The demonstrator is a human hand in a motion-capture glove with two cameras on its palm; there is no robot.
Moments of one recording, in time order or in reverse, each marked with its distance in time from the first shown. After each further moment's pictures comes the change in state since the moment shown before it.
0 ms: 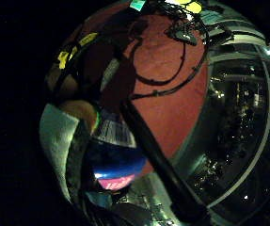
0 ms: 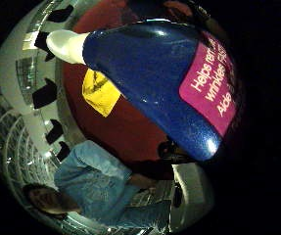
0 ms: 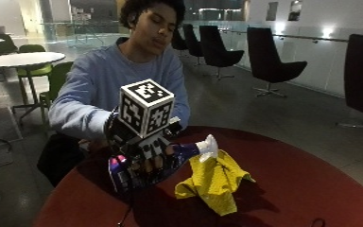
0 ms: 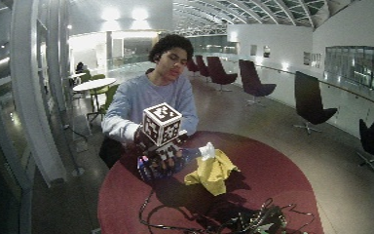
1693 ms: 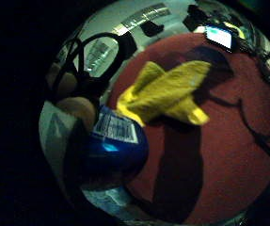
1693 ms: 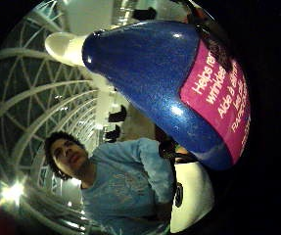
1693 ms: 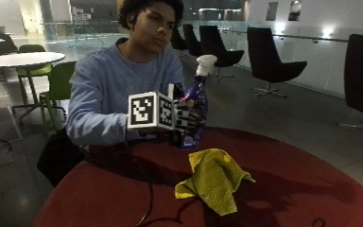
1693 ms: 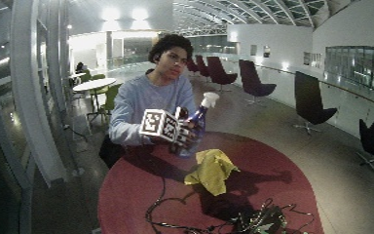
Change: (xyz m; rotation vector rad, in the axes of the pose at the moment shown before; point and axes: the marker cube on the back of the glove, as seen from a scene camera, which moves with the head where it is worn) arm -0.137 0.022 0.006 0.343 -0.961 -0.549
